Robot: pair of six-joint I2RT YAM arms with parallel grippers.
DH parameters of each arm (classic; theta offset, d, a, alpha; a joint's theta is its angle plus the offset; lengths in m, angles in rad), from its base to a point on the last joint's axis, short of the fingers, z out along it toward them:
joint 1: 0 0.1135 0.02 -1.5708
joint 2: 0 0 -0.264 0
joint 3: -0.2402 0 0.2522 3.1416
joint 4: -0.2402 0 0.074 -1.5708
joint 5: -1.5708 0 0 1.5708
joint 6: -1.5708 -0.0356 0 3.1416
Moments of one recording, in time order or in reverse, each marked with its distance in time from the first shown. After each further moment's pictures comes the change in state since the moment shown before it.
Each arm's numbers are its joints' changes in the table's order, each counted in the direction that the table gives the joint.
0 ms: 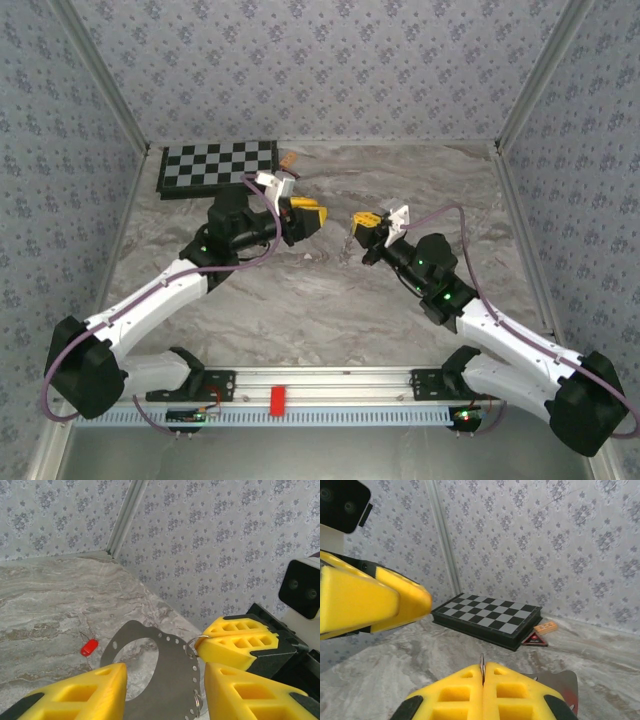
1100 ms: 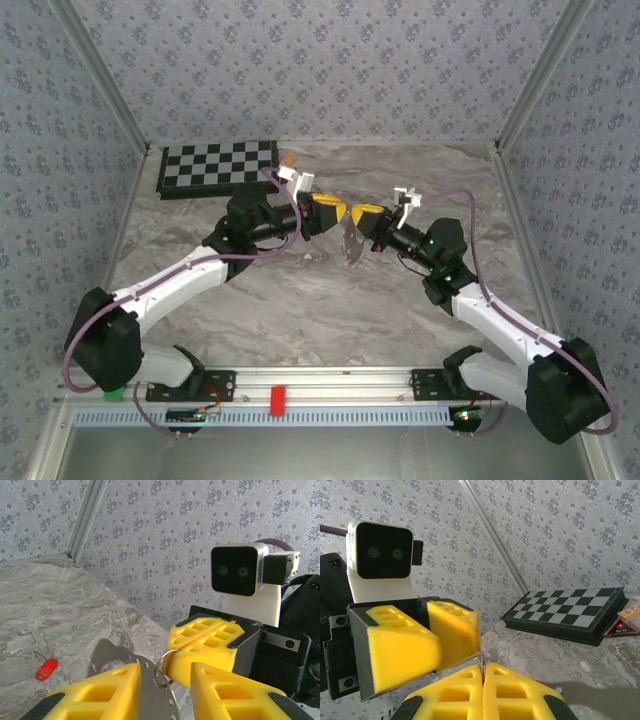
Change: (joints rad) left arm -0.037 0.161 -0.063 0.177 -0.105 0.064; right arm -0.200 0.131 -0.024 0.208 0.432 -0.415
